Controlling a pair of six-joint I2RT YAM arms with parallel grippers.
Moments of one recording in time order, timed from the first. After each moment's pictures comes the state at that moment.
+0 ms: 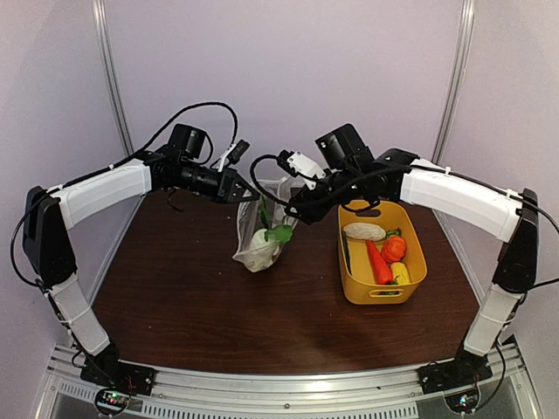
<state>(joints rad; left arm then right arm) -0.52 1.74 1.53 -0.45 0.80 -0.22 0.83 1.75 1.68 -0.61 -0.02 -0.13</state>
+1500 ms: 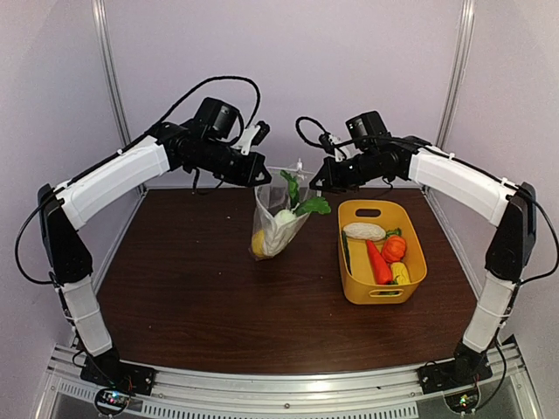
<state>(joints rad) -0.70 1.85 1.90 -0.75 0.22 -0.23 0.59 1.80 1.75 -0.62 -0.30 0.40</state>
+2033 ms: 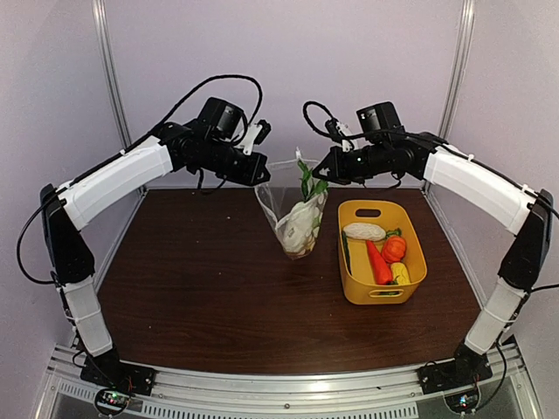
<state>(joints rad) -0.74 1.85 1.93 -0.74 0.07 -0.20 0.60 1.70 1.71 -0.58 -0.29 0.41</state>
